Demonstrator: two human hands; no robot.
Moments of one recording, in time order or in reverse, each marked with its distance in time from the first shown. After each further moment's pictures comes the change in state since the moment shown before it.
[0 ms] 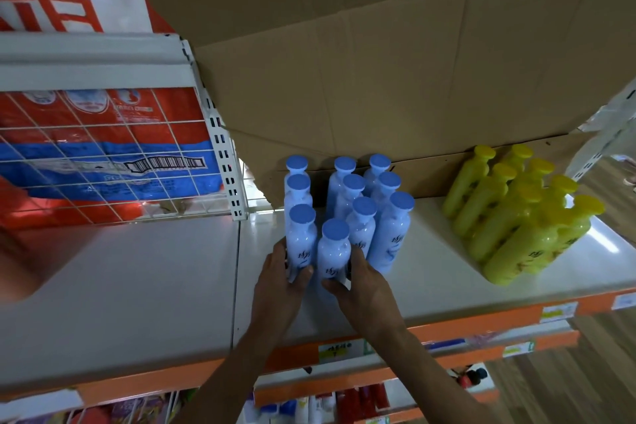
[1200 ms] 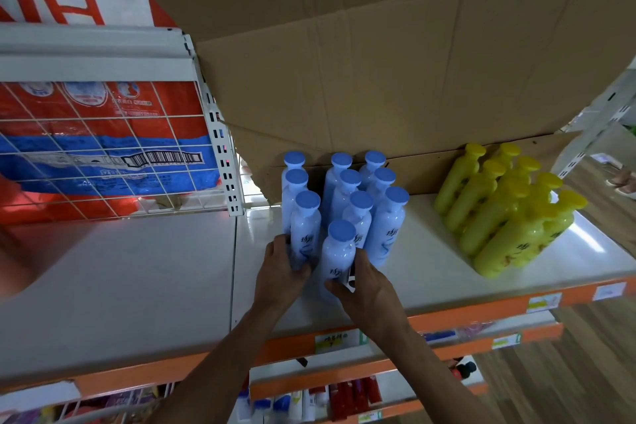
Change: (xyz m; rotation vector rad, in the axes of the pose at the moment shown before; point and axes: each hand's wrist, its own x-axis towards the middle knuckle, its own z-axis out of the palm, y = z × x) left_hand 0.023 -0.016 0.012 0.062 -0.062 0.008; right_hand -0.015 0.009 -0.006 -0.106 0.020 -0.035
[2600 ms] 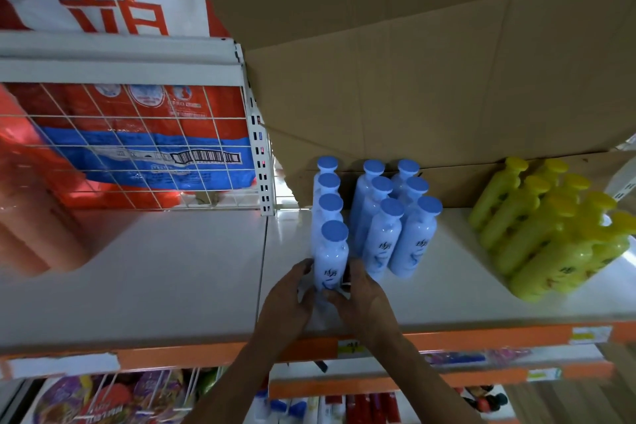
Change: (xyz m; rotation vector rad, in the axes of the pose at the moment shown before) left_hand -0.052 -0.008 -0.028 0.074 -0.040 0.021; right_hand 0.010 -0.001 0.052 0.162 -0.110 -0.037
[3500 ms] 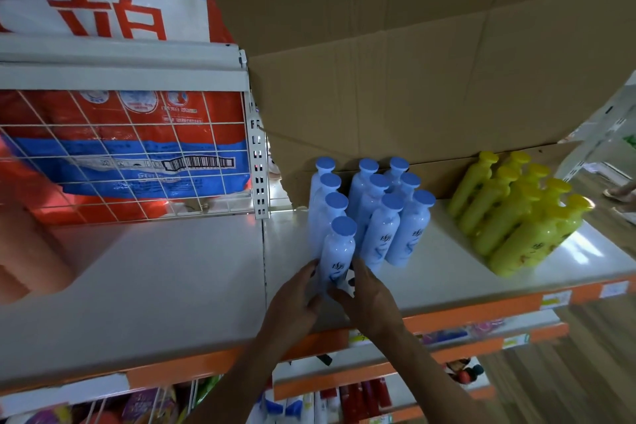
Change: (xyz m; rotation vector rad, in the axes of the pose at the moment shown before) left_hand -0.005 0.000 -0.023 0.007 -0.210 0.049; right_hand -0.017 -0.025 0.005 -0.204 0.053 0.087
